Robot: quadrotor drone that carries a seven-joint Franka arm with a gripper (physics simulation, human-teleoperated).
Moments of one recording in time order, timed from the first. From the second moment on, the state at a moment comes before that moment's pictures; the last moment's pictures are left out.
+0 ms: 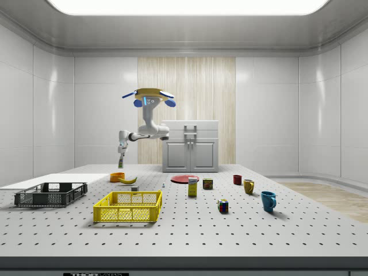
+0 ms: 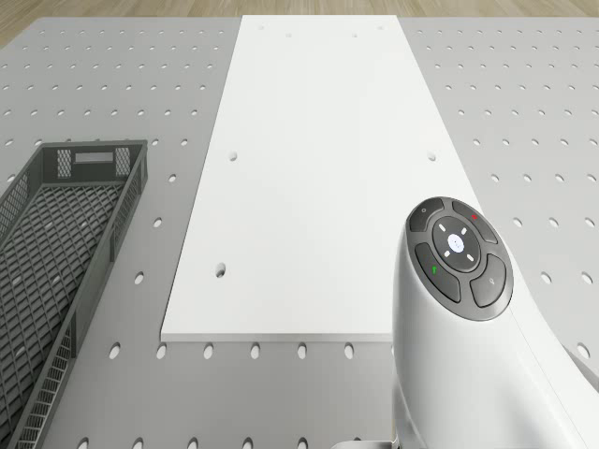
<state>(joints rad) -0.91 -1.59 1.31 -2.79 -1.80 1.68 1.36</state>
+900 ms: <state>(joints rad) -0.97 -1.58 1.16 -2.75 -1.95 1.73 1.40</state>
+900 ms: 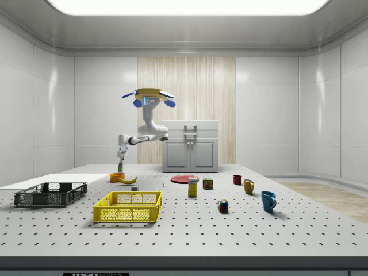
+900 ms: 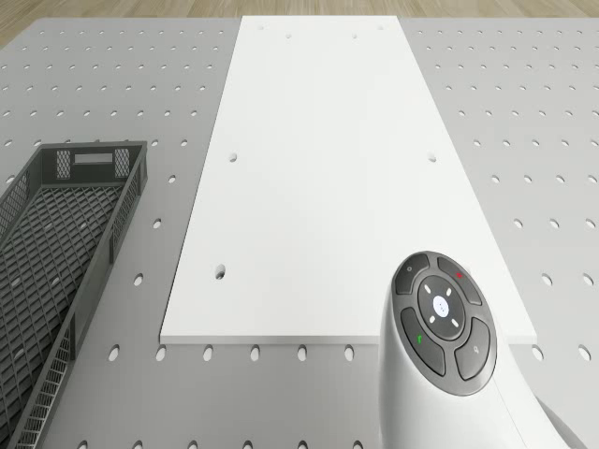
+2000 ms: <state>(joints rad) -1.05 -1.52 0.95 -2.64 -2.15 1.80 1.42</state>
